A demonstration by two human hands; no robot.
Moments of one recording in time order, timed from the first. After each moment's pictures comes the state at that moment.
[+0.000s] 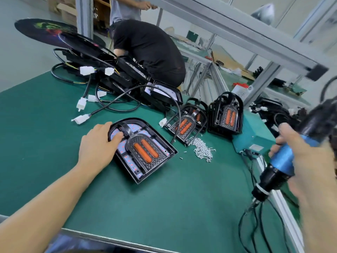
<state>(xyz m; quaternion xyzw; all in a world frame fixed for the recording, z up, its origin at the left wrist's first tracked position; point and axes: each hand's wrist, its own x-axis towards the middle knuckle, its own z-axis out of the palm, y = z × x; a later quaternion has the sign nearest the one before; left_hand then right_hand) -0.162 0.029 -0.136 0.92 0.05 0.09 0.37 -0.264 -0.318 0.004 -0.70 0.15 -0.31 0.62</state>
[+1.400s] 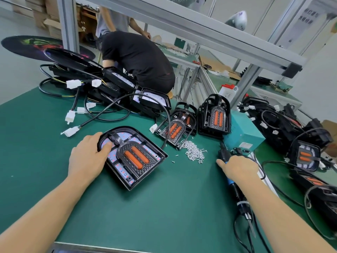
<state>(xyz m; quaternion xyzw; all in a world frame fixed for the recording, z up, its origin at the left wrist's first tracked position) -0.166 0.030 -0.135 0.92 0.05 0.09 0.38 -0.201 -0.339 -0.091 -0.93 0.31 0.07 -0.16</state>
